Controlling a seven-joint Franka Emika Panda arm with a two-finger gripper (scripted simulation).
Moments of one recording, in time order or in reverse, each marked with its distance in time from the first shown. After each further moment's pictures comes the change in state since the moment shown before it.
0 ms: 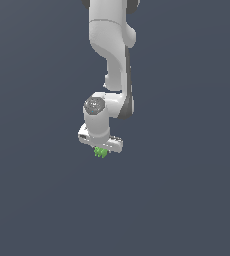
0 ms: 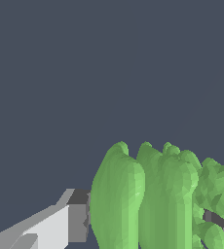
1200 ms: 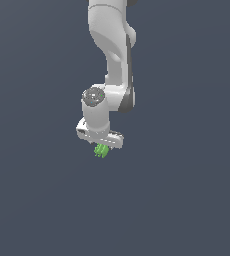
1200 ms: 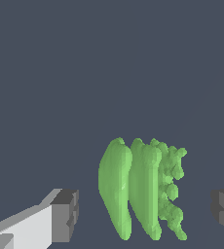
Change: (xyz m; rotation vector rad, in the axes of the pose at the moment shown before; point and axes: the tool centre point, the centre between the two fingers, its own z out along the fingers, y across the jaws) arm -0.001 -0.001 -0.035 0.000 0.000 -0.005
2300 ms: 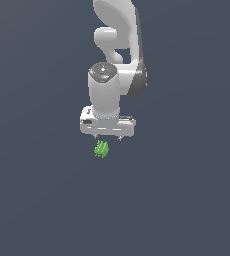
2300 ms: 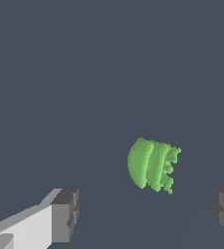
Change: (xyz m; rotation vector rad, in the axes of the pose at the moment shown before) arm 0.001 -0.037 -0.081 0.003 0.011 -0.201
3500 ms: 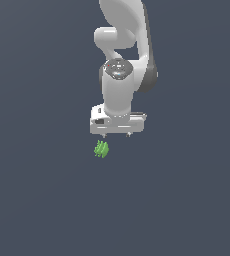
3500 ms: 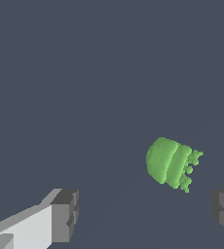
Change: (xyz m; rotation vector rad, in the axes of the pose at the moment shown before) arm -0.007 -0.035 -0.009 -0.009 -0.019 -0.145
